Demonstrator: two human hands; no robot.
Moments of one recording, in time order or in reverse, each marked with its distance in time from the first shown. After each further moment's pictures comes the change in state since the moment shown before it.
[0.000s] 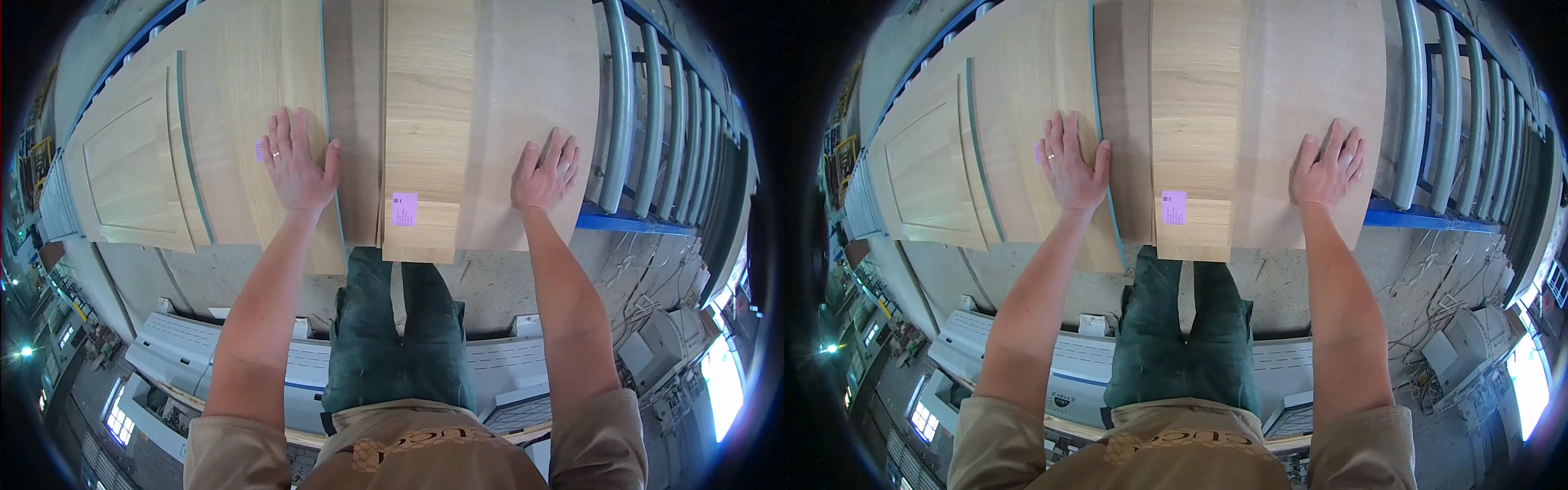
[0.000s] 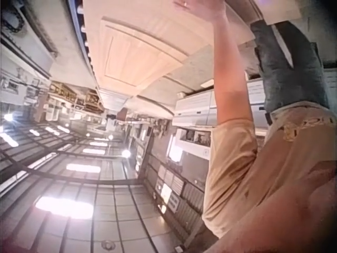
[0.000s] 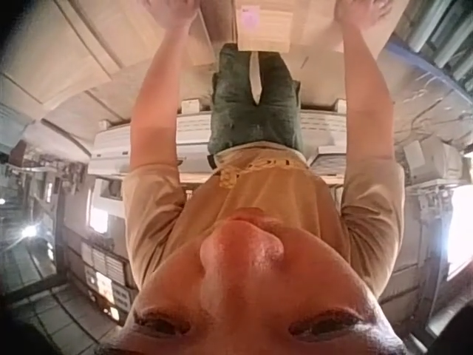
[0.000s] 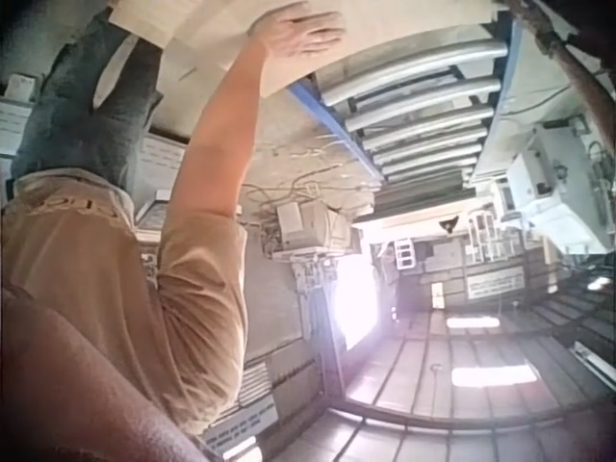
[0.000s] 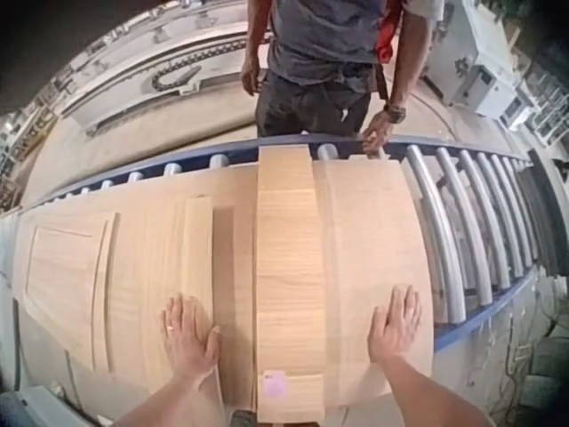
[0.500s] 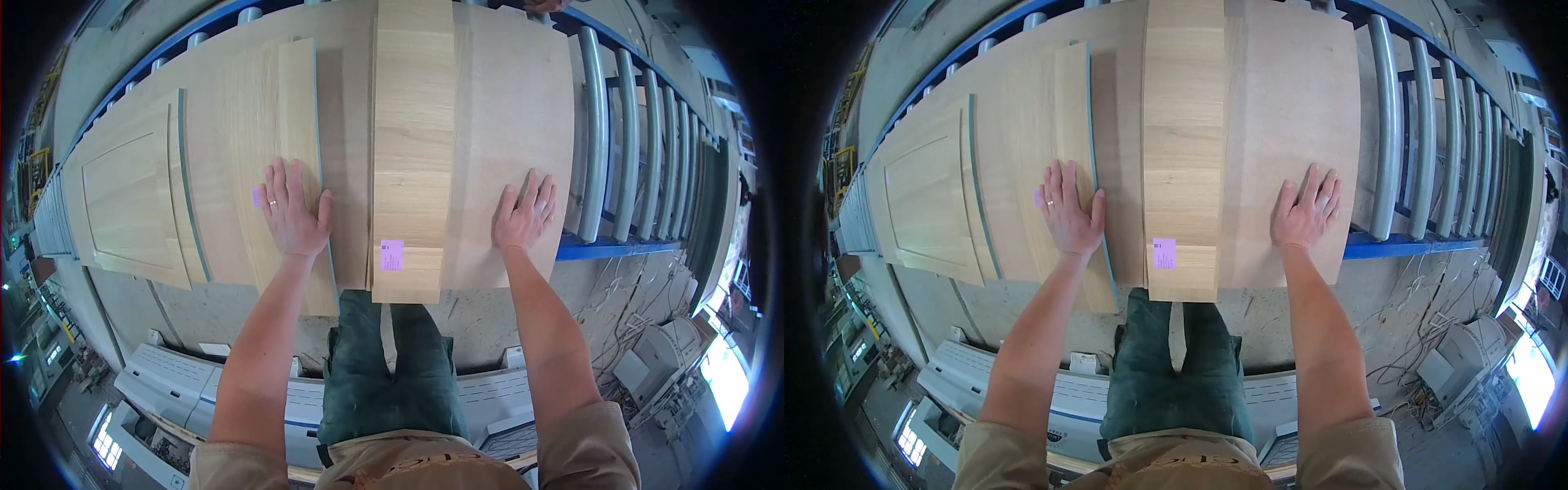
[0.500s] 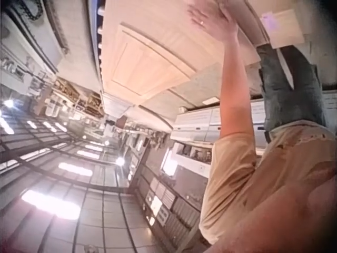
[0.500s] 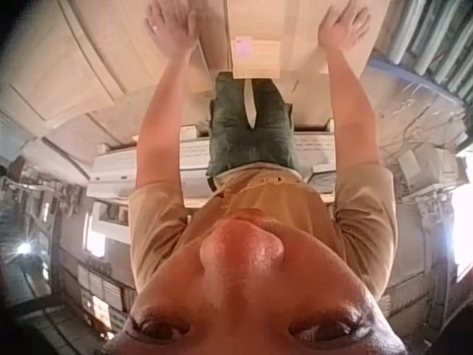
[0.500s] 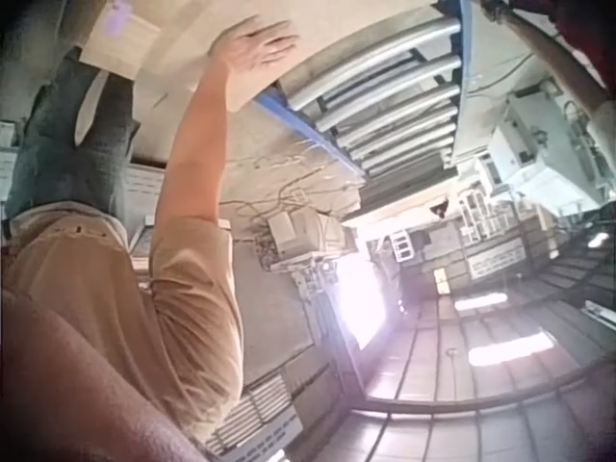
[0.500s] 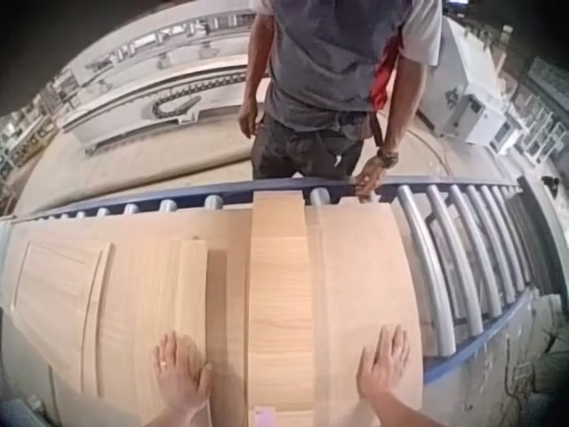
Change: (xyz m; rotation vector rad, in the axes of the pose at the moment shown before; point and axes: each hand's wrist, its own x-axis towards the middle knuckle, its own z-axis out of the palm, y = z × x) left_hand 0.000 0.003 -0.005 0.004 -0.016 -0.012; right_hand 0.000 -0.007 -0.011 0.016 -0.034 0.018
